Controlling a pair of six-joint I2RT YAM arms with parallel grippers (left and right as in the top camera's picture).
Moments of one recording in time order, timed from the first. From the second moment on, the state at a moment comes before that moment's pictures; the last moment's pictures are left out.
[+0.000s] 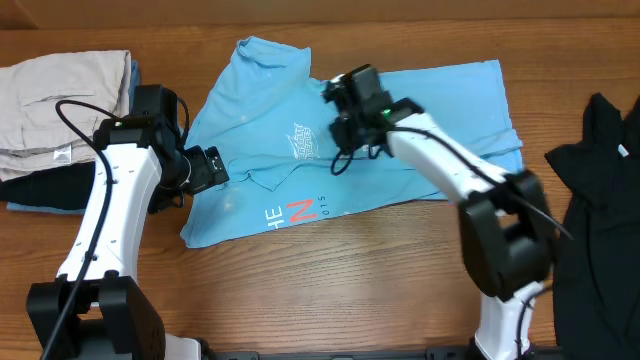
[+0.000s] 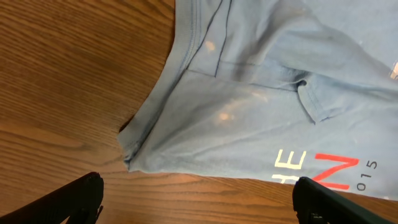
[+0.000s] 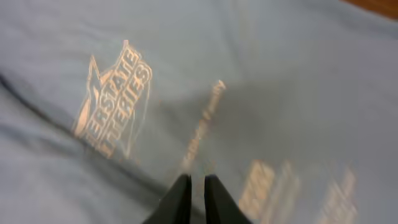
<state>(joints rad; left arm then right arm) 0.05 1.63 1.30 -1.13 0.04 -0.39 0.46 2.02 1.54 -0.60 -0.06 -0.04</state>
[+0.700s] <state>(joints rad) 0.05 1.63 1.30 -1.13 0.04 -0.39 0.41 2.09 1.47 -0.86 -0.06 0.12</state>
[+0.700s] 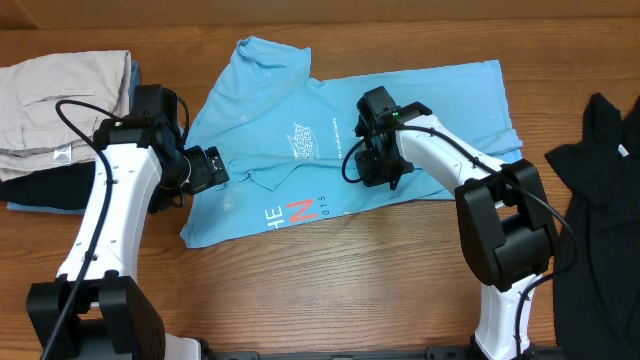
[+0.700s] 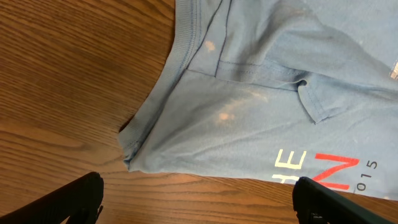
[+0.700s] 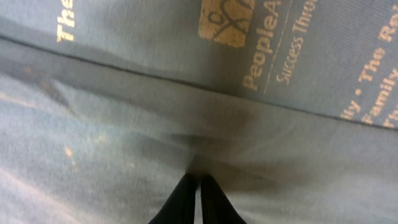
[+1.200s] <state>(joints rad) 0.05 1.63 1.30 -1.13 0.04 -0.39 0.38 2.10 1.46 -0.51 0.02 0.12</state>
